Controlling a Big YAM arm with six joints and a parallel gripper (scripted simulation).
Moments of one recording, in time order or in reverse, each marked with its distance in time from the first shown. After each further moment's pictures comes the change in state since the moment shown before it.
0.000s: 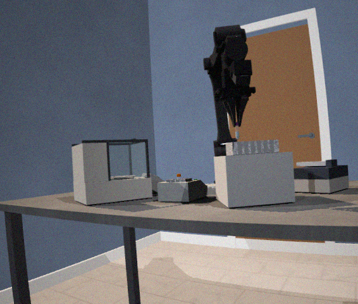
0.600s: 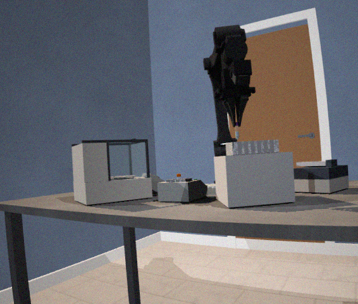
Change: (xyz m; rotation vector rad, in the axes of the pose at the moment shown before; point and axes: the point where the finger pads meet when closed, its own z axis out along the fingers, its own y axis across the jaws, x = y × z) arm 0.000 -0.001 0.000 -0.001 -0.001 0.001
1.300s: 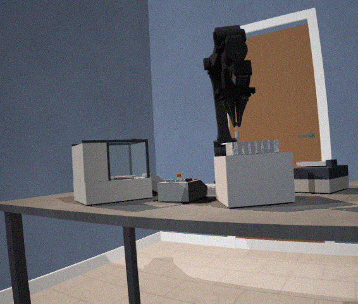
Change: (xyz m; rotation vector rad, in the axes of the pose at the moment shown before) arm 0.000 0.000 0.001 0.001 0.001 0.001
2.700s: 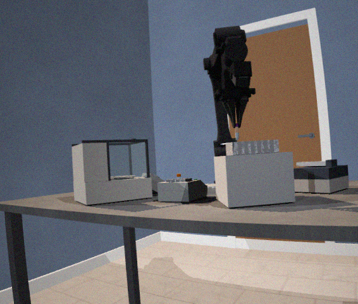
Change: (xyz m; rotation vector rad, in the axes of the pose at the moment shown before) arm 0.001 0.000 0.002 -0.001 0.005 0.000
